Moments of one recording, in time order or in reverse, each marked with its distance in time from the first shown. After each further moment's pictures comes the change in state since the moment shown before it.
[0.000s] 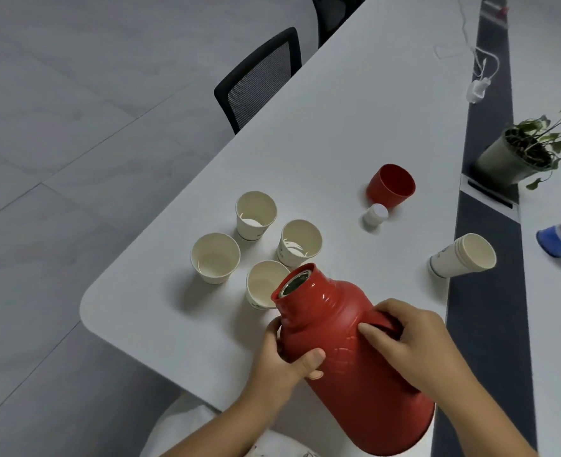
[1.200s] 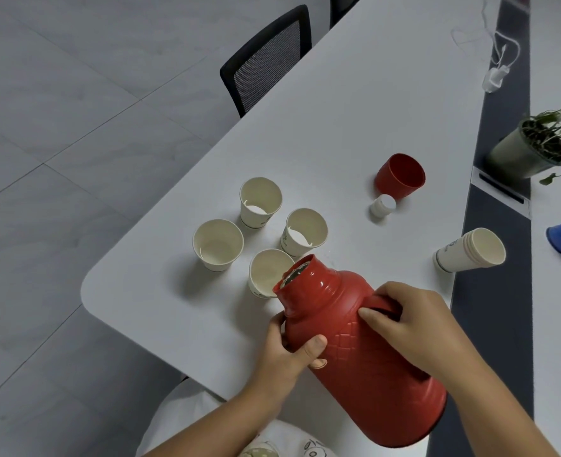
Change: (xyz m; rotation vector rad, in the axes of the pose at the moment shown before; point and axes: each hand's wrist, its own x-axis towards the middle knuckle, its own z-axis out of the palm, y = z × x) left_hand -0.002 0.000 0.006 -0.100 0.039 -0.026; right_hand 0.013 -0.016 -0.006 -0.104 -0.059 0.061
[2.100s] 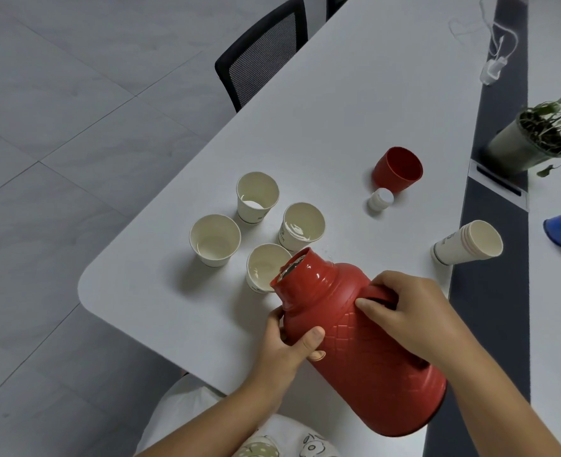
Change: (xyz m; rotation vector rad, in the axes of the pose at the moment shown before) left_hand 0.002 -0.003 0.002 0.003 0.009 0.001; right_hand 0.003 -0.002 -0.003 -0.011 -0.019 -0.002
